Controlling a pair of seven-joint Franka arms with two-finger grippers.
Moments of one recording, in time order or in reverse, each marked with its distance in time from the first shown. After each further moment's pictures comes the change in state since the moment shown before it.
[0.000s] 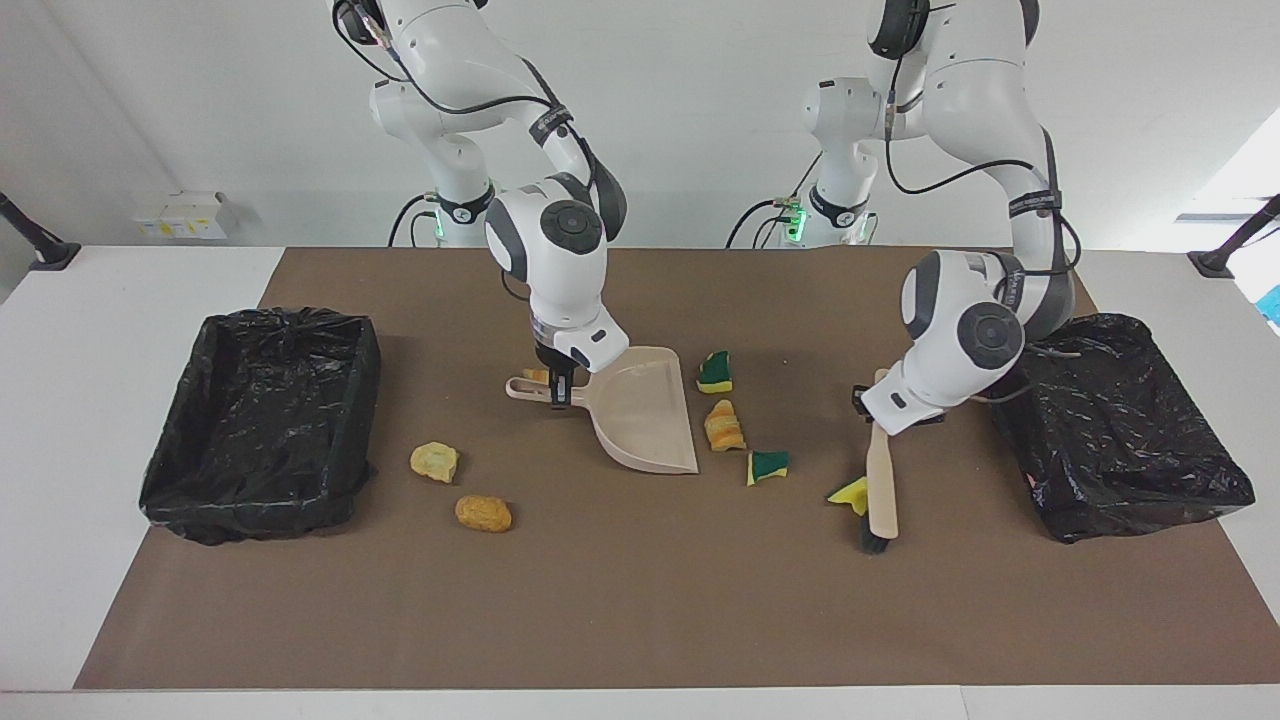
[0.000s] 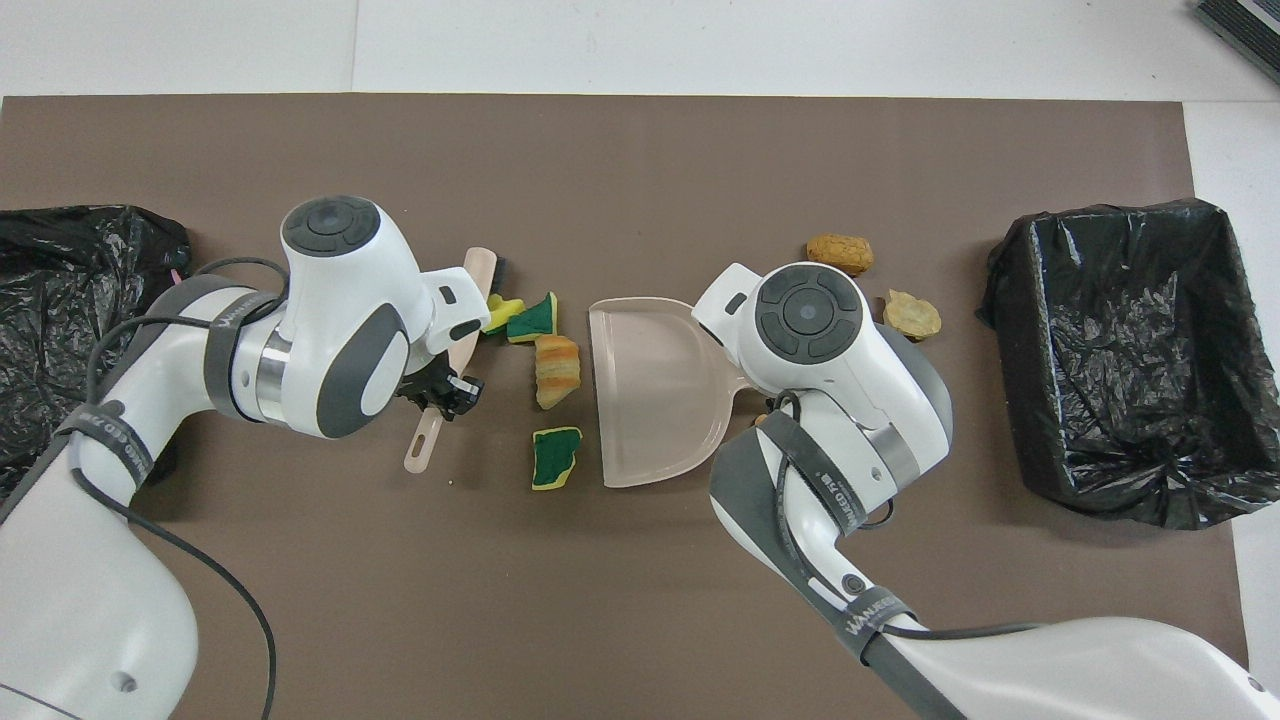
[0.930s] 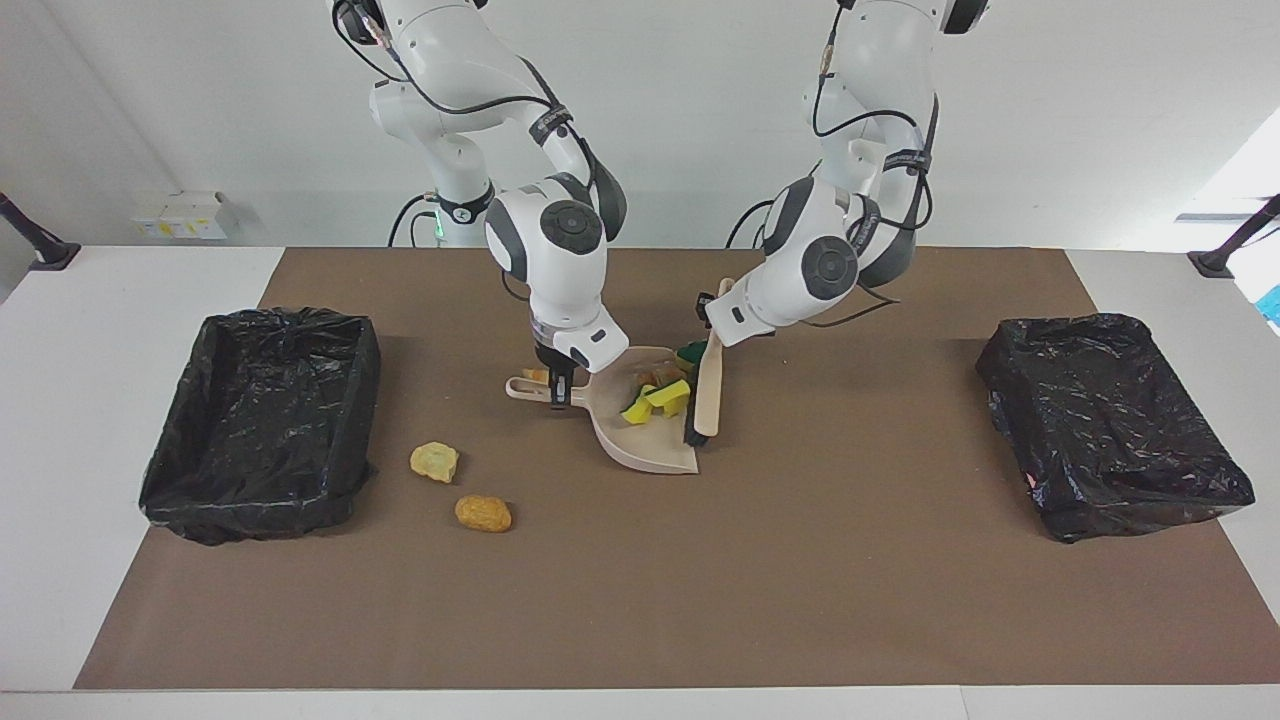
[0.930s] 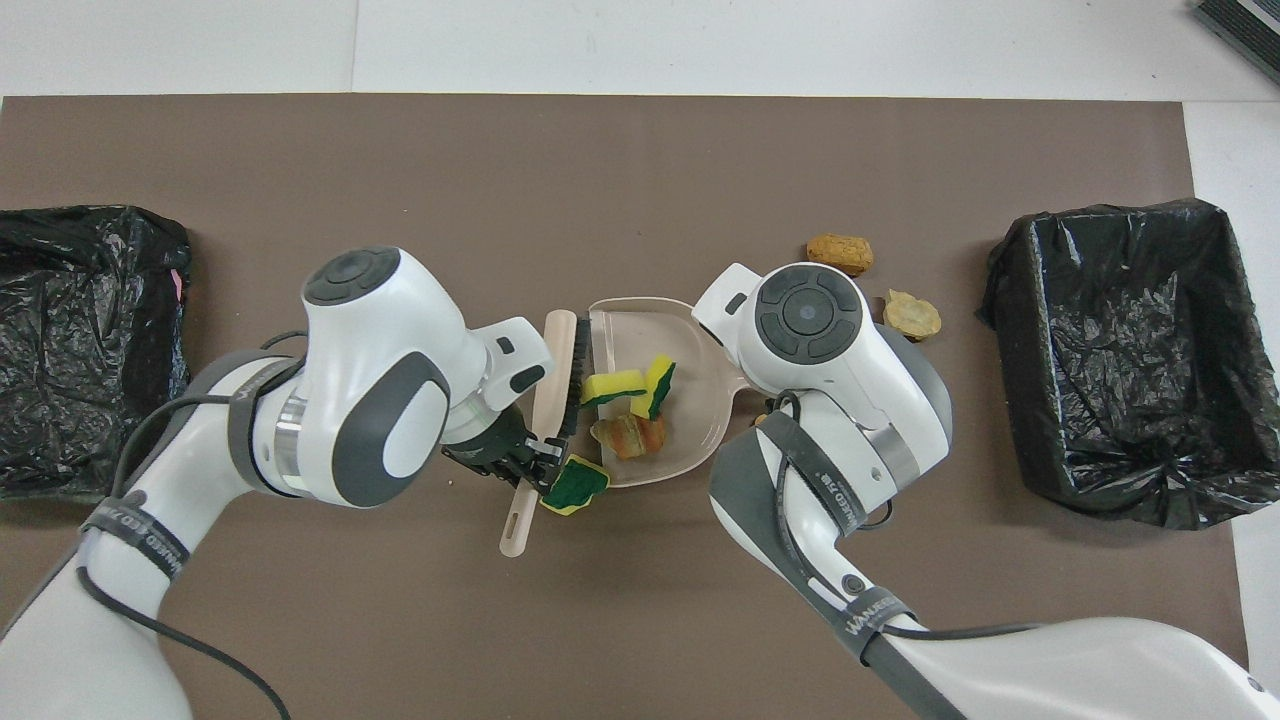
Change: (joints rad) left arm -0.067 -0.149 0.017 -0.086 -0.354 -0.095 -0.058; right arm 0.000 0.000 0.000 0.000 0.000 0.000 0.006
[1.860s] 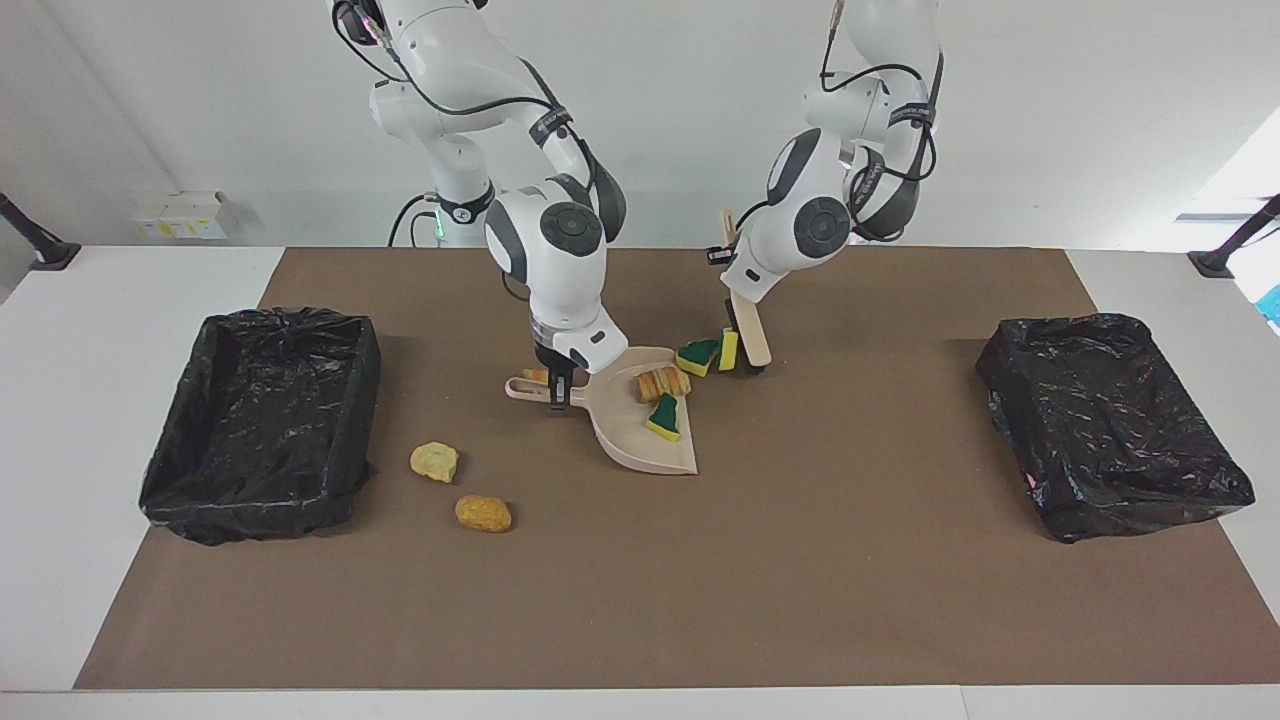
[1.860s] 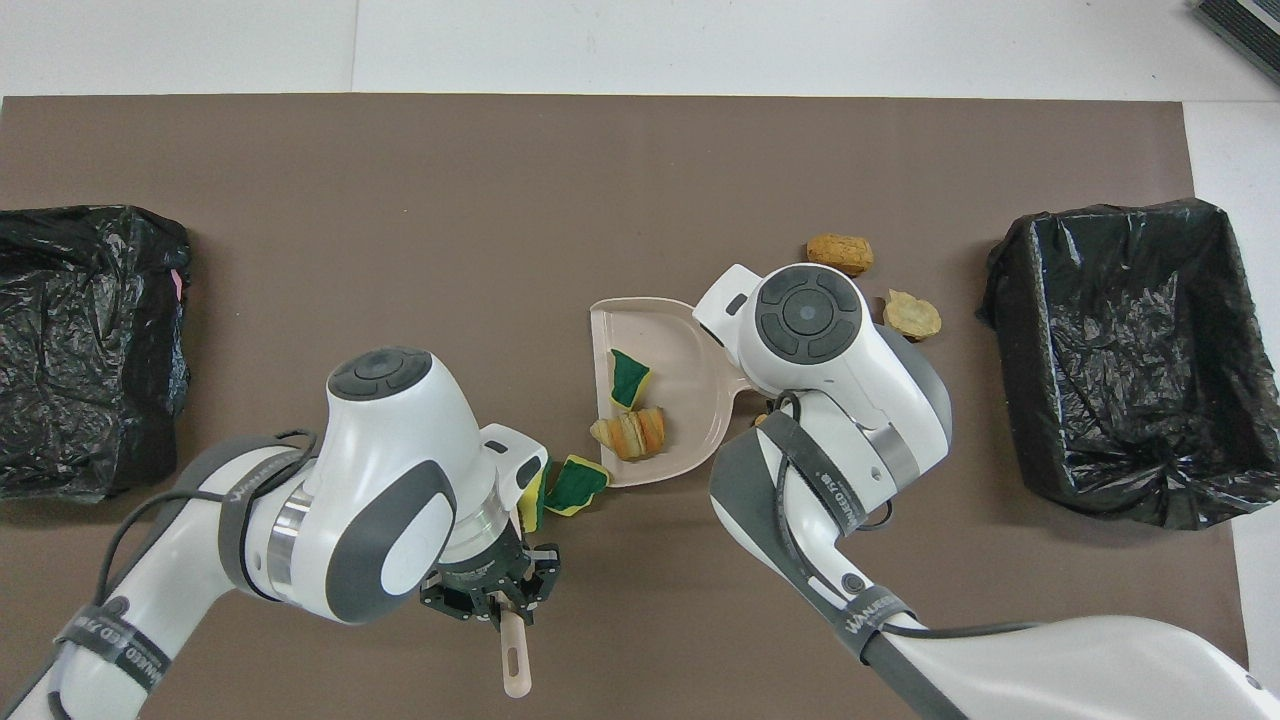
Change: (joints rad) left arm -0.106 -0.198 -0.019 -0.244 -0.004 -0.120 -0.582; right arm -0.002 0.002 0.000 -0.005 0.000 0.000 -0.001
